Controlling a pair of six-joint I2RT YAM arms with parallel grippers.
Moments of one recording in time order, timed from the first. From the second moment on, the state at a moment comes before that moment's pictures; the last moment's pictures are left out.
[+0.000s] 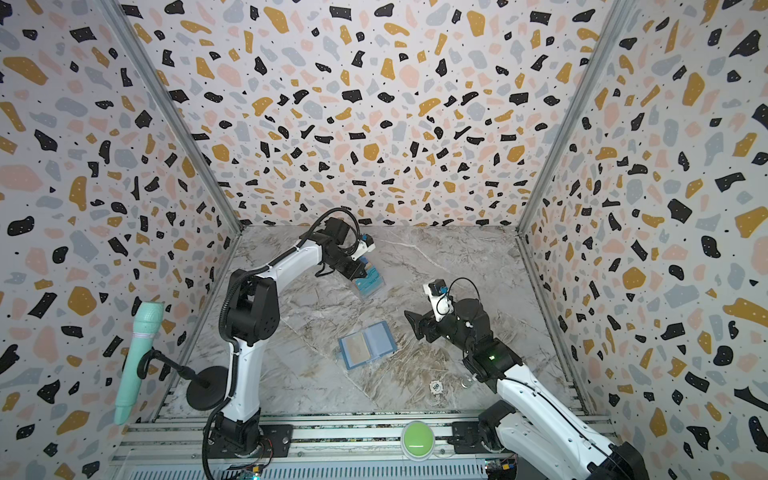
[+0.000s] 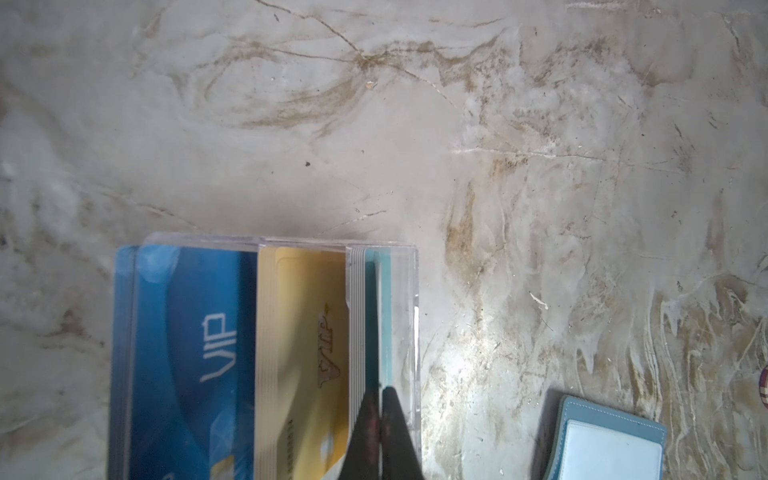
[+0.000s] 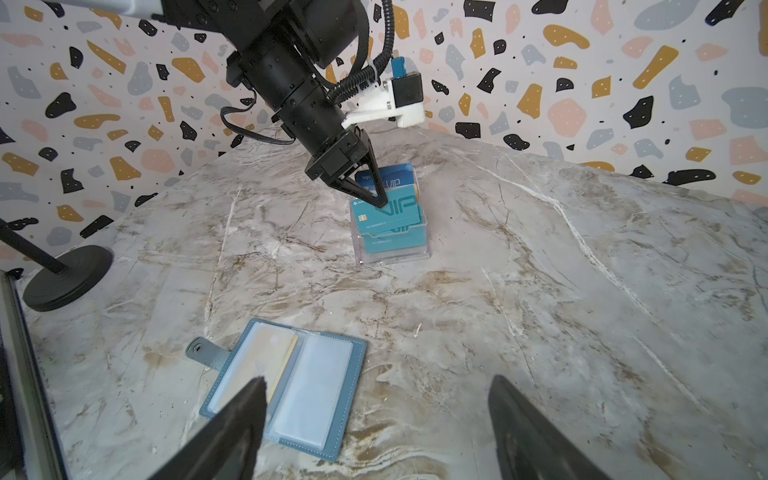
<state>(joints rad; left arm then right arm) -0.40 2.23 1.90 -0.81 0.44 0.32 0.55 0.82 0.53 -0.04 -0.20 0.07</state>
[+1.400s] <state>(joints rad) -0.42 2.25 1.90 -0.81 0.39 0.32 0.55 0.82 0.53 -0.04 -0.19 0.07</state>
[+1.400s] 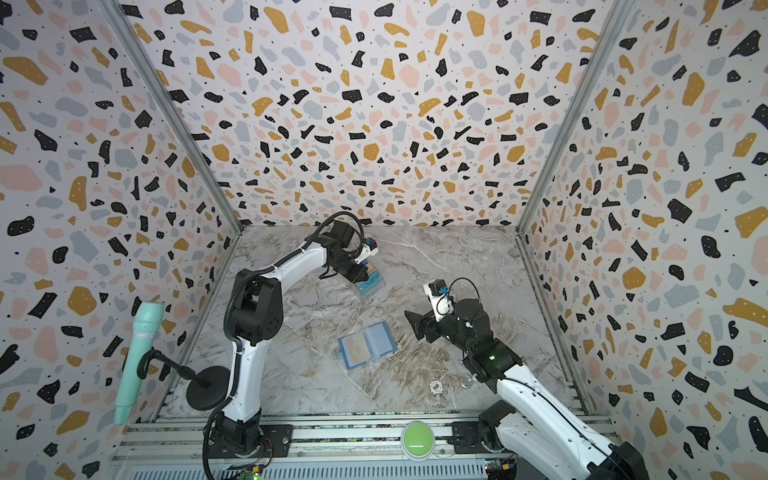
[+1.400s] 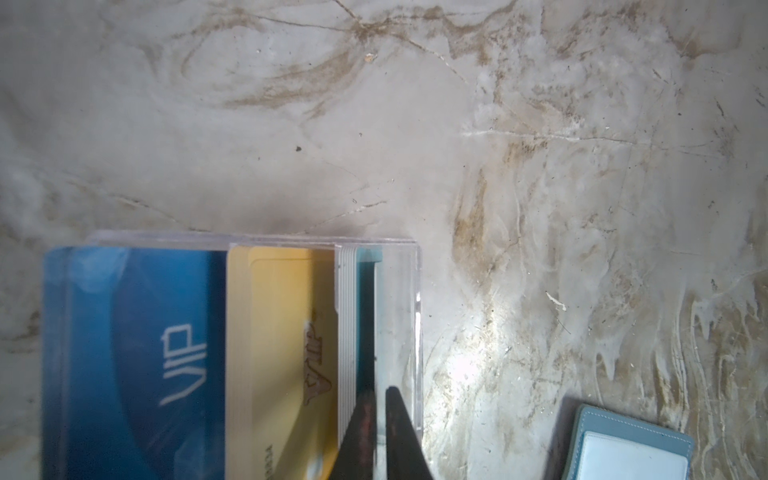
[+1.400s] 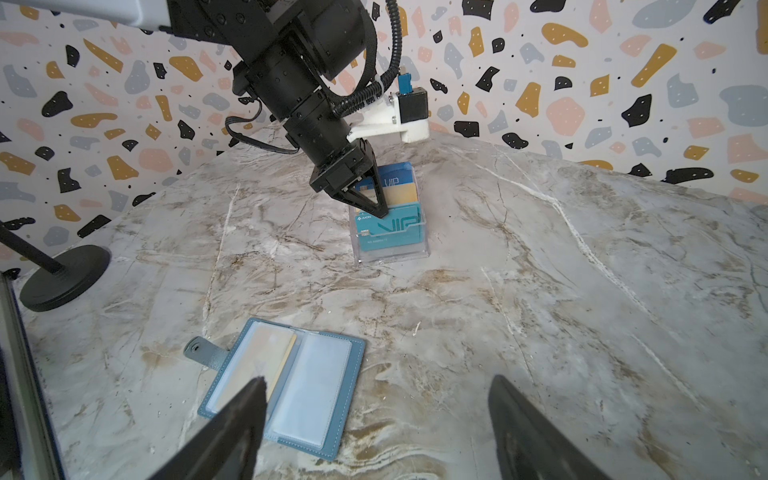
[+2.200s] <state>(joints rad) -0.43 1.88 1.62 -0.62 0.24 0.20 0.55 0.84 0.53 -0.04 -0.20 0.08</state>
